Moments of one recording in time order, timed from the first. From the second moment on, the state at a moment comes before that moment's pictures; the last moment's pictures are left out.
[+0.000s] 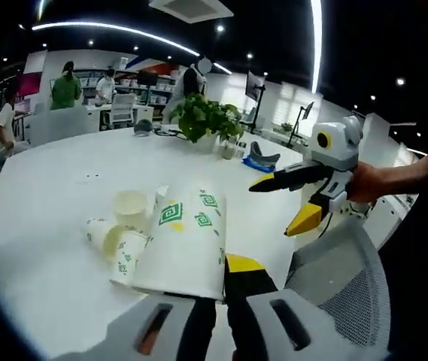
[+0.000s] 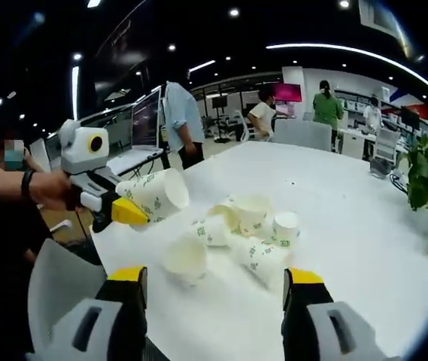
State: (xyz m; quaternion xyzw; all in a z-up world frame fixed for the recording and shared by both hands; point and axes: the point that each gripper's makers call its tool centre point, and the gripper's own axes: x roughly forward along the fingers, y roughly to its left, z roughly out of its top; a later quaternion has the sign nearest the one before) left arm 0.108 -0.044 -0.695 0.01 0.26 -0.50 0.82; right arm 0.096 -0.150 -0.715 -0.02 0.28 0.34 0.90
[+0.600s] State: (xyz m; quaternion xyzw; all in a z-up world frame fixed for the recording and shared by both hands) left arm 0.109 -0.045 -0.707 0.01 0.28 -0.49 0.82; right arm 0.089 -0.147 -0.722 -0.02 0.29 0.34 0.90
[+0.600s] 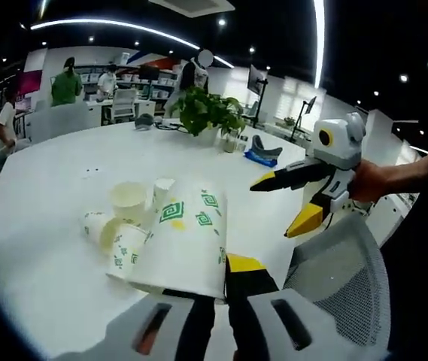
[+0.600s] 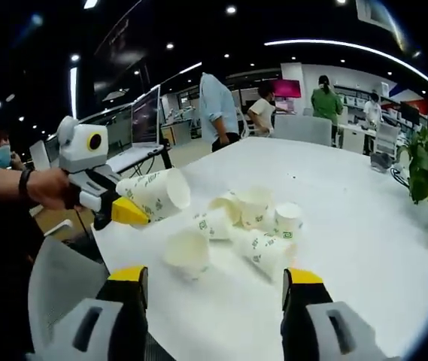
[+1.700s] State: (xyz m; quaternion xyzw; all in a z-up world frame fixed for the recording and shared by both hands) left arm 0.113 -0.055 -0.727 0.10 0.32 -0.51 0.79; right arm 0.086 -0.152 -0.733 -0.02 0.29 0.34 0.89
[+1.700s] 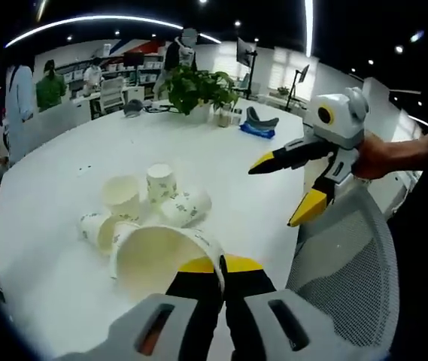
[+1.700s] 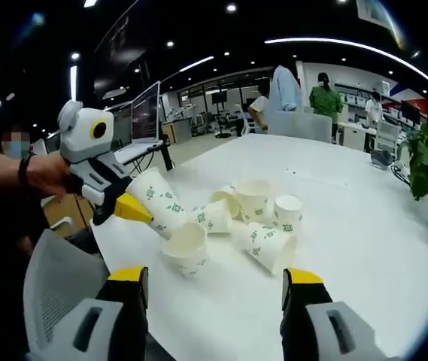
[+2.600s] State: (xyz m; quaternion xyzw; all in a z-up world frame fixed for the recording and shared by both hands) left arm 0.106 -0.074 -0.757 0.23 0.38 -0.52 0.73; right arm 0.085 -0.156 -0.745 -0.04 0.30 0.34 0.89
